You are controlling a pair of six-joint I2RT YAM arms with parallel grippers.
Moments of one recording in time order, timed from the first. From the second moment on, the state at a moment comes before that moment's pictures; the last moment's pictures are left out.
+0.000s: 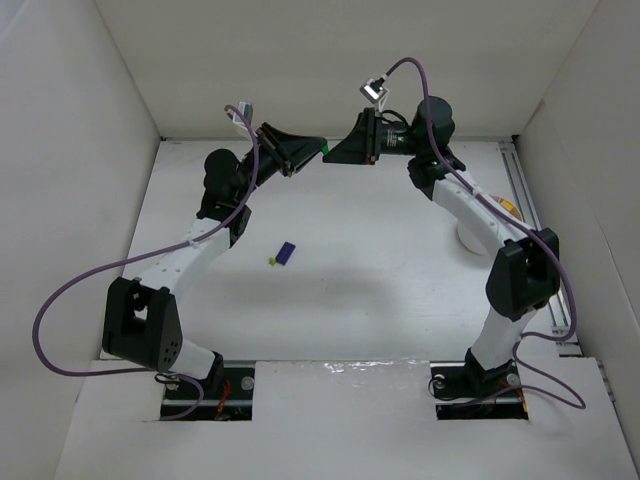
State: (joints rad) left arm -0.35 1.43 1.07 0.68 0.53 -1.34; right arm 0.41 1.78 1.60 0.44 -1.13 1.06
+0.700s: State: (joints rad) left arm -0.35 1.43 1.07 0.70 0.53 -1.33; right arm 0.41 1.79 1.60 0.44 -1.11 1.07
